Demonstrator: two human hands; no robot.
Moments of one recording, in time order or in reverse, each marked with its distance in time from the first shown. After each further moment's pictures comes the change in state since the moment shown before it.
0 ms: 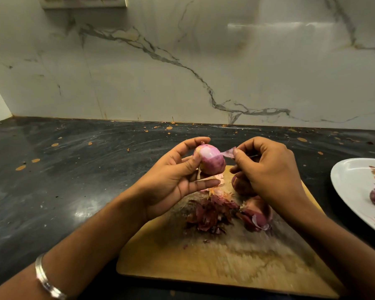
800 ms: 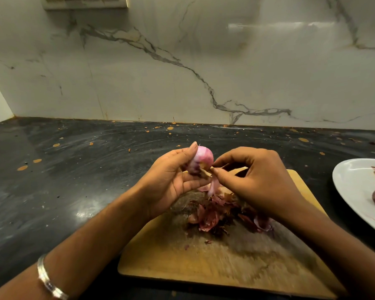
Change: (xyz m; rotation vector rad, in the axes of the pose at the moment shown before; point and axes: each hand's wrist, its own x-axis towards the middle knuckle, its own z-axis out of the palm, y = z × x) left_hand 0.004 0.002 -0.003 0.099 0.174 -0.043; right_hand -0.008 -0.007 0.003 -0.093 -0.239 -0.239
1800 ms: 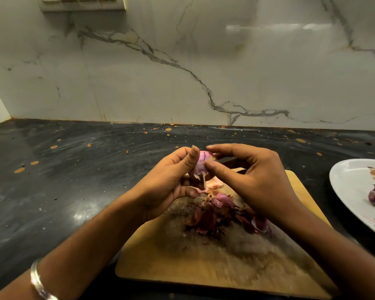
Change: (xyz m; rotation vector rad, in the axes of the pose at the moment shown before) left_hand -0.004 -0.001 0.000 0.231 -0.111 0.059; right_hand 0.000 -0.003 0.003 0.178 0.065 -0.034
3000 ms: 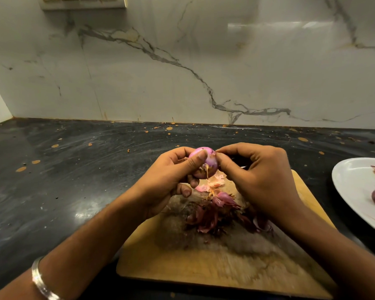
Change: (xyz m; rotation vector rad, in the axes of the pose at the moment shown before) left_hand -0.001 0.002 0.001 0.092 0.076 0.048; right_hand 0.001 0.003 0.001 -0.180 0.141 -0.108
